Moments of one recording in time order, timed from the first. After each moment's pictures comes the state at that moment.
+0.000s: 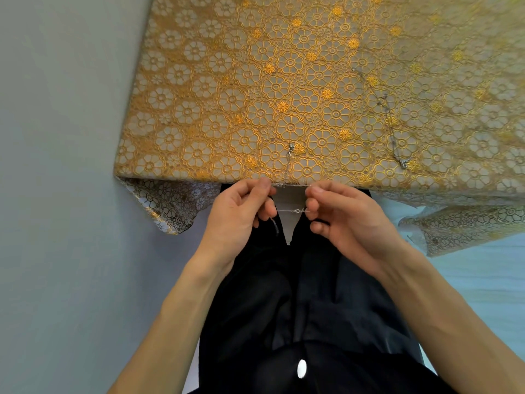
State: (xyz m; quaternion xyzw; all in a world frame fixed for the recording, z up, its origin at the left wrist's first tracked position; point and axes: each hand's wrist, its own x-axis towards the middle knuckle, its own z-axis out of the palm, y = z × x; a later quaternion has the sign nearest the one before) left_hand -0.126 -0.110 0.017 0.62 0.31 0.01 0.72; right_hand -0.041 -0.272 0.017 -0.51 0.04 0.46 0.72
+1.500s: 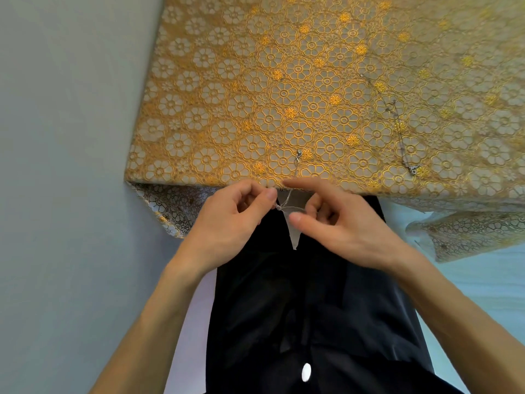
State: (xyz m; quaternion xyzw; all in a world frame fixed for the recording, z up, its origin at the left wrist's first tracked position) left_hand -0.134 -0.082 0.038 0.79 0.23 -0.04 0.56; right_hand -0.035 -0.267 0.018 -0.78 -0.29 0.32 0.45
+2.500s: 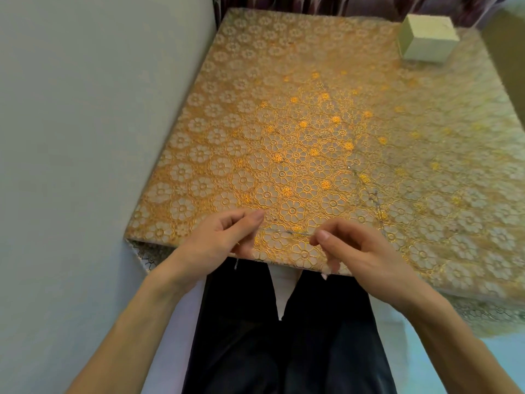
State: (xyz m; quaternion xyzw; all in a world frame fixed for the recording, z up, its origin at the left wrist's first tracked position) left_hand -0.084 -0.047 0.070 0.69 0.19 -0.04 0.69; right_hand 0.025 -0.265 0.071 -0.76 -0.25 0.33 0.50
